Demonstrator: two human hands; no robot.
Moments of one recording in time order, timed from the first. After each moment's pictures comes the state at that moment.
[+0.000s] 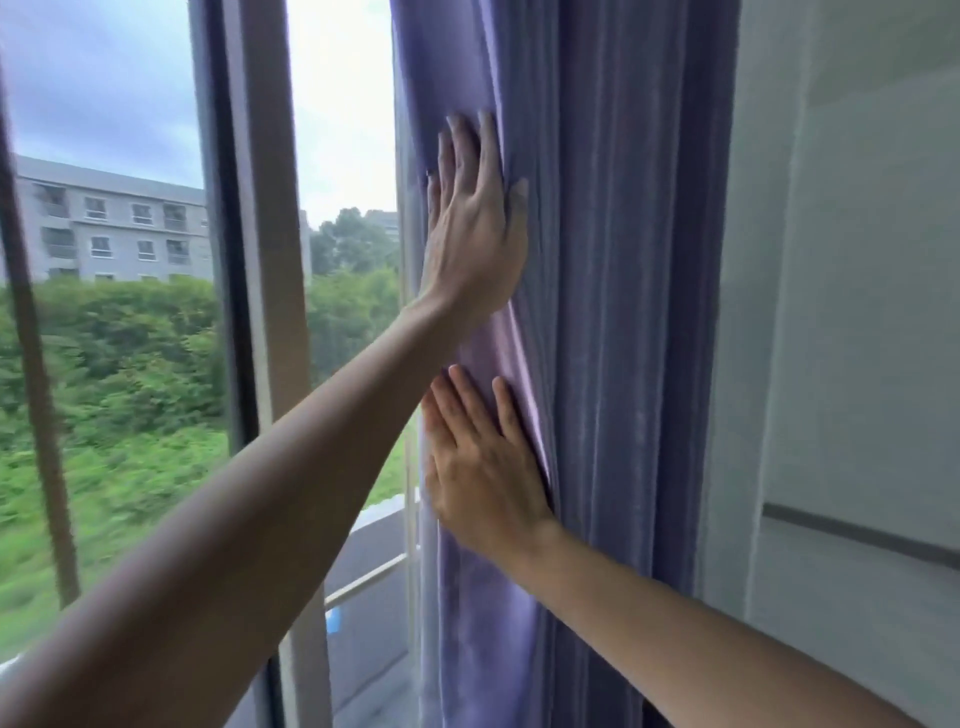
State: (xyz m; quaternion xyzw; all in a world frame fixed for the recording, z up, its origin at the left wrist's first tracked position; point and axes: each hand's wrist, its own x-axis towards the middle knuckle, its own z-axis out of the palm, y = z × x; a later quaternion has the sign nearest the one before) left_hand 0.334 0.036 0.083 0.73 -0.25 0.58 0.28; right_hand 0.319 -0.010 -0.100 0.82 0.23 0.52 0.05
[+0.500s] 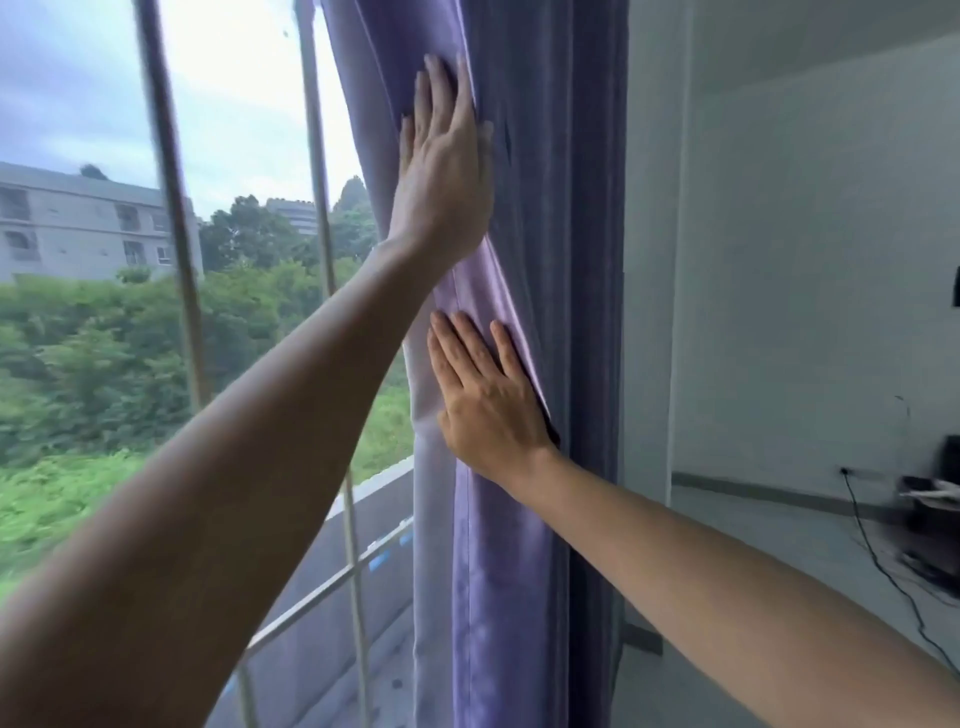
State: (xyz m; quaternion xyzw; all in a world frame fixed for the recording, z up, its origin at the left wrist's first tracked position) left_hand 0.449 -0.068 0.108 0.72 -0.29 0.58 0.26; right_hand 0.451 -0.137 -0.073 0.82 0.13 0.54 0.14
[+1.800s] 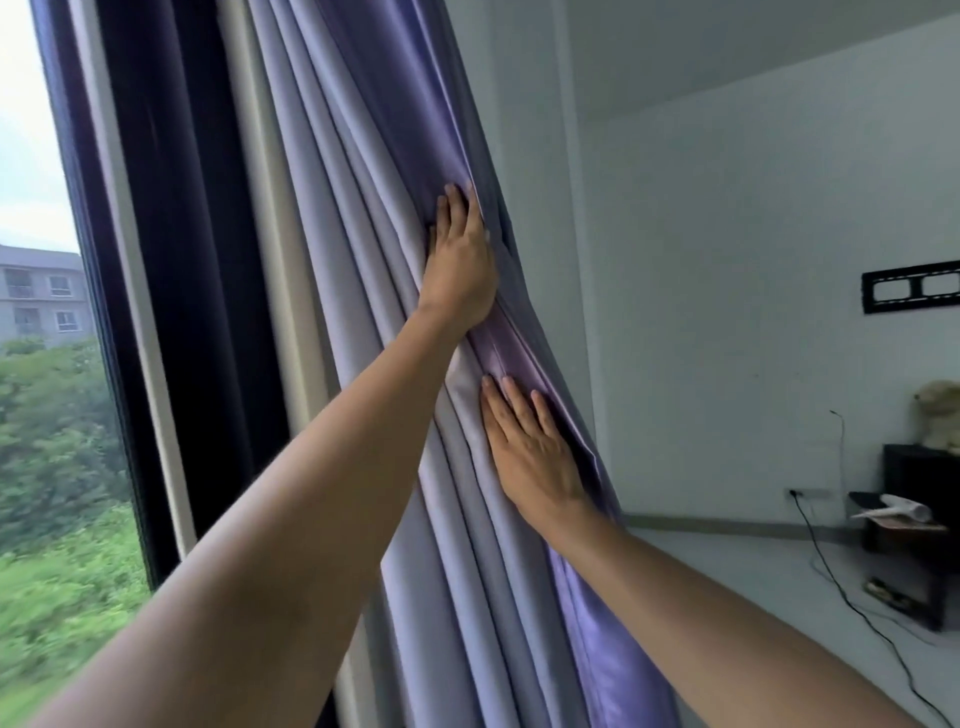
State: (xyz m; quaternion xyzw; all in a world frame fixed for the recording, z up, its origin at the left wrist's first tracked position) left_hand 0.785 -0.445 0.118 0.78 -0.34 0.46 0.25; right_hand 0.772 -0.524 -0.085 0.84 -0.03 0.51 0.17
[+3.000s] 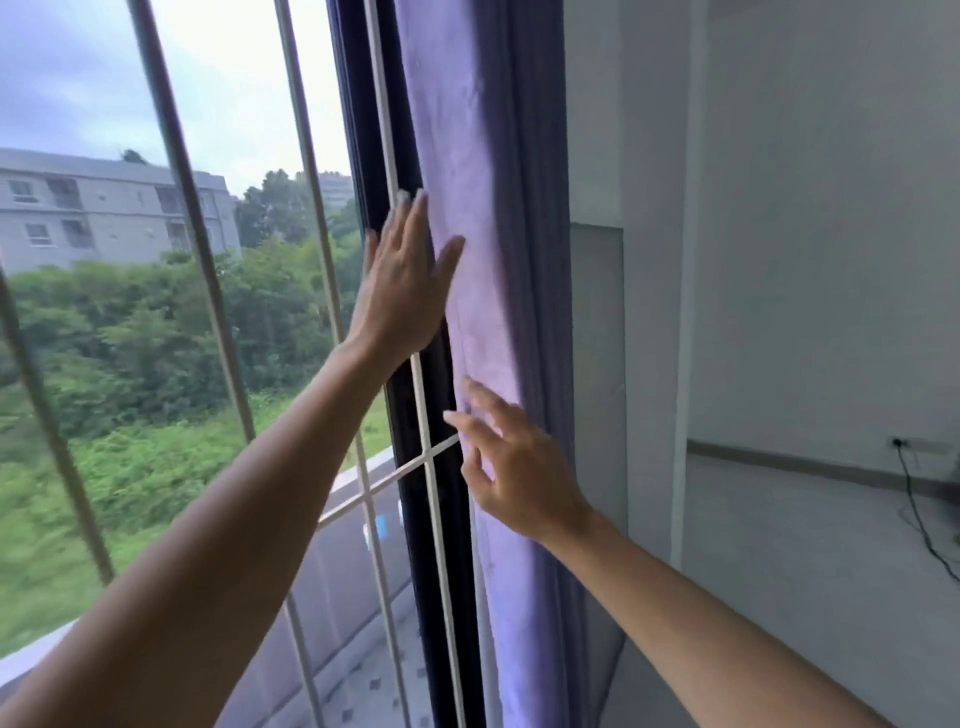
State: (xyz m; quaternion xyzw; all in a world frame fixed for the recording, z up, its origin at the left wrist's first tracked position) left_hand 0.581 -0.200 0.012 0.81 -0.26 0.47 0.24; right_hand 0.527 -0.332 -0.149 0.81 0.29 0.48 -0.18
